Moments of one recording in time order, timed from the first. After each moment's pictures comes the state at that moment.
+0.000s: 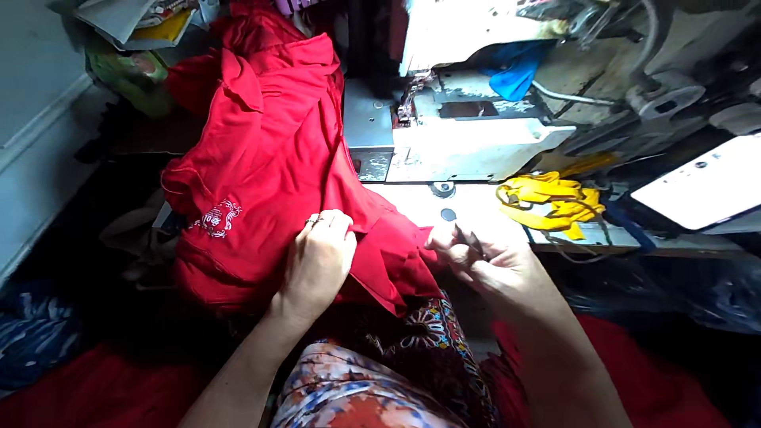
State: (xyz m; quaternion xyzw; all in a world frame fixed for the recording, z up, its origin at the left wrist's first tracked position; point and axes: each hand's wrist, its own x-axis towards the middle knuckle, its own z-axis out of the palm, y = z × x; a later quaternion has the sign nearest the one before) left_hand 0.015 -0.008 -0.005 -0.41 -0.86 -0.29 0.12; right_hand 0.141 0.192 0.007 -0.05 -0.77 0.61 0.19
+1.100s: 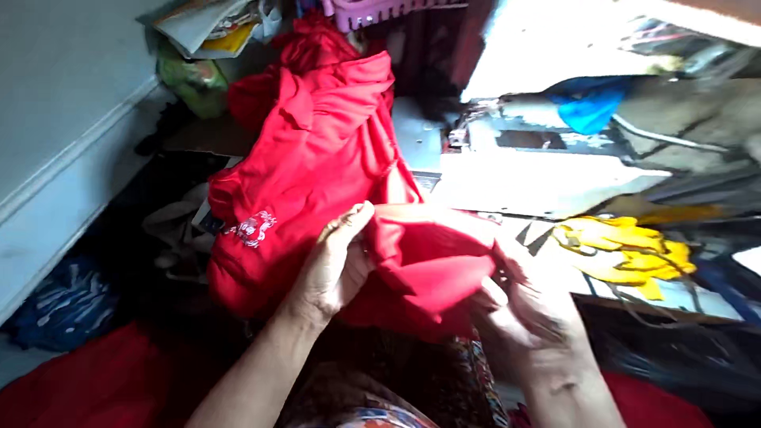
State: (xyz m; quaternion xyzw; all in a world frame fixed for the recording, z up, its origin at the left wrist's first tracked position) left_hand 0.001 -0.009 0.032 -0.08 -0.41 -0.85 -0.32; right_hand 0.104 0.176 0.020 -0.22 -0.38 0.89 0.11
